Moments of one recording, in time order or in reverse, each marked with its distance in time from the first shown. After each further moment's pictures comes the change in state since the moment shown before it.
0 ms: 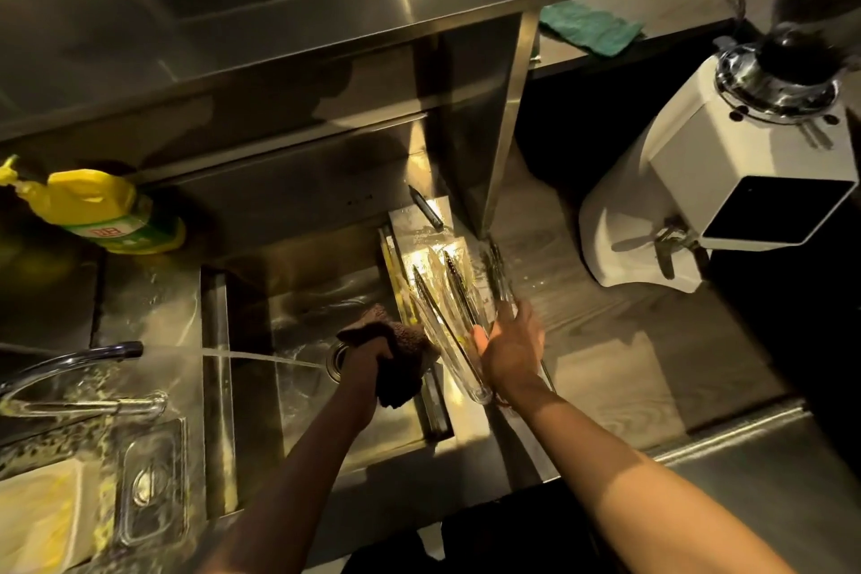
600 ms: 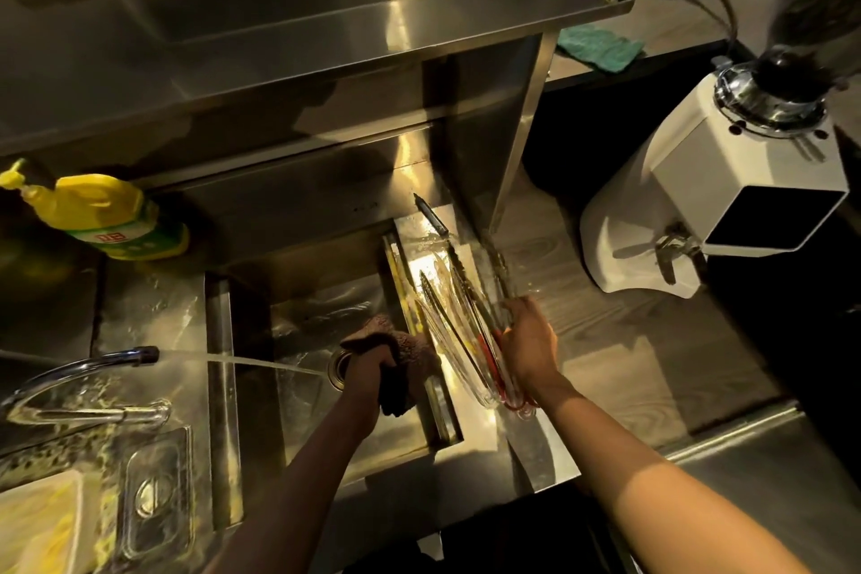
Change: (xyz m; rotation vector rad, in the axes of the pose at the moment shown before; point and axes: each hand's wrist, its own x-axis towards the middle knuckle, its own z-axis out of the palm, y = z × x) left_hand 0.001 -0.002 -0.021 -0.007 -0.073 0.086; right_hand 0.007 0.005 -0.010 0.307 0.047 -0.050
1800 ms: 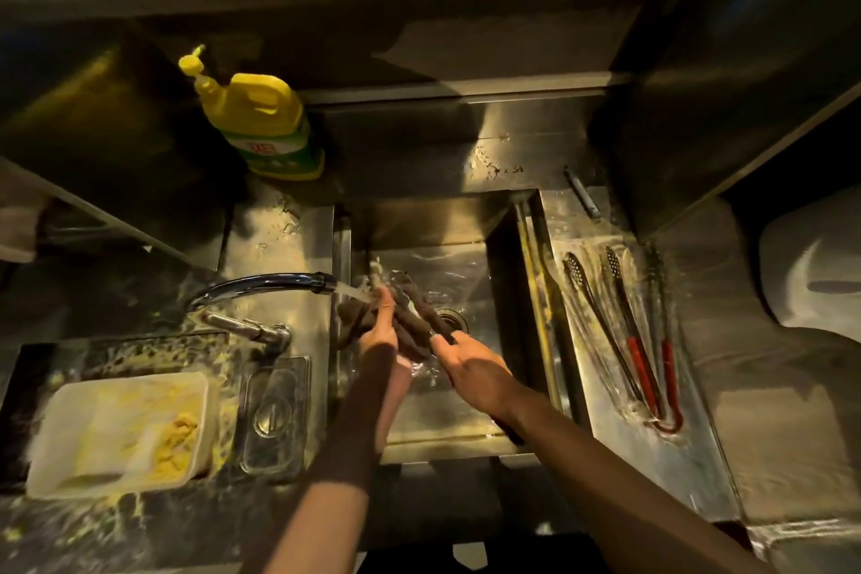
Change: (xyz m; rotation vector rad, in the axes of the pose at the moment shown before) left_hand 0.054 0.001 -0.158 -0.717 0.296 -0.047; right_hand -0.083 -0.173 0.180 -0.286 -0.754 -0.413
